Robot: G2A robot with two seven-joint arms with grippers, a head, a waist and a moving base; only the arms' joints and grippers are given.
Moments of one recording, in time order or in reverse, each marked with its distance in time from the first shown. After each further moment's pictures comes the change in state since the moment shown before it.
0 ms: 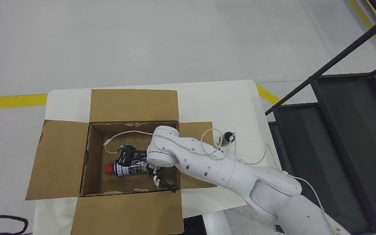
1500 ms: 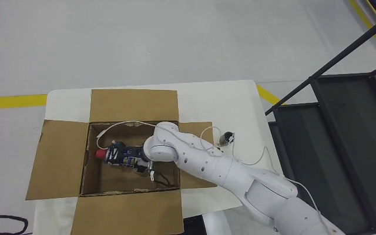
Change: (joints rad) left arm 0.000 0.000 0.000 0.000 0.000 0.000 0.000; right arm -0.049 -0.021 0.102 0.083 0.010 -0.191 -0.286
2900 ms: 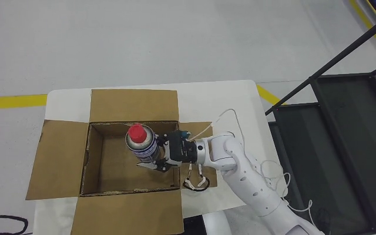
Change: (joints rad) left arm 0.000 0.000 0.000 0.000 0.000 0.000 0.000; right arm -0.520 0.231 0.543 -0.478 -0.162 -0.563 -0.924
